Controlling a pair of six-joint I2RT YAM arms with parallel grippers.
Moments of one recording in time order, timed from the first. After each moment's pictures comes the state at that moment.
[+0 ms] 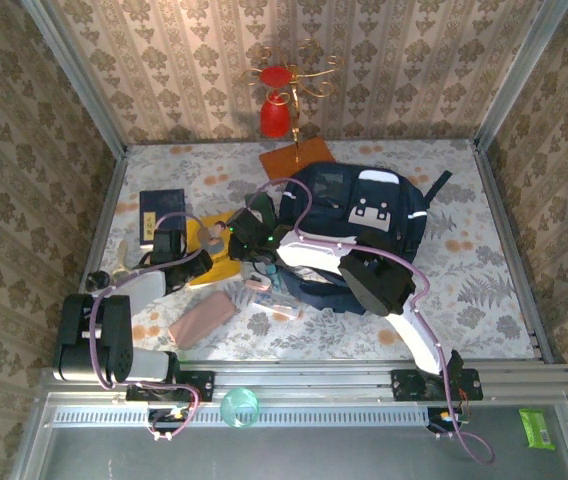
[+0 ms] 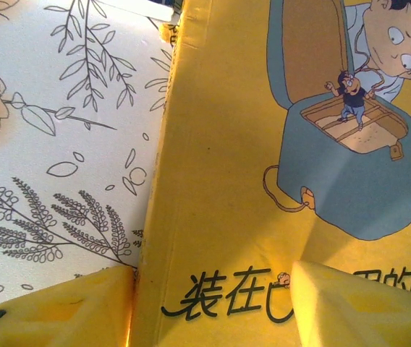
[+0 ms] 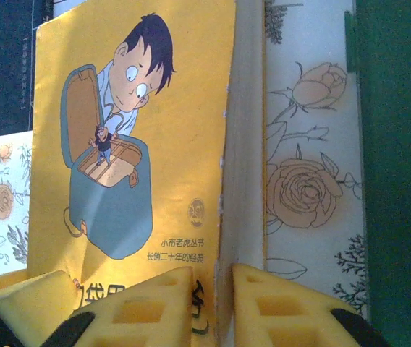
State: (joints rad) left arm -0.12 1.37 0.52 -0.10 0.12 -0.50; right arm 0.89 2.27 1.69 -0.25 0.05 0.87
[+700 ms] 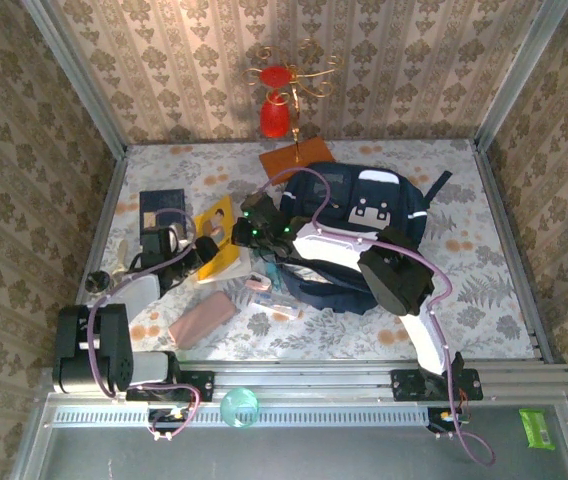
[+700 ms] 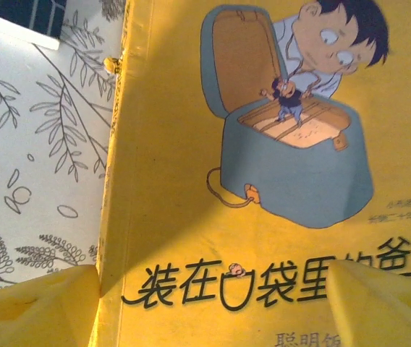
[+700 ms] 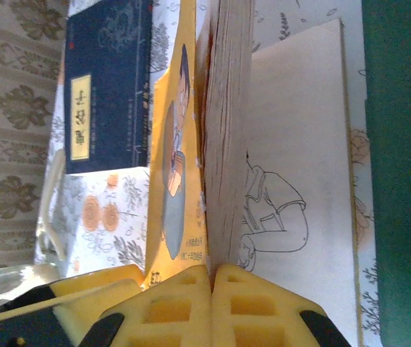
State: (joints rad) left arm -0.03 1.31 0.49 0.03 0.41 -0.62; right arm 0.82 2.14 1.58 -0.09 -0.07 0.92
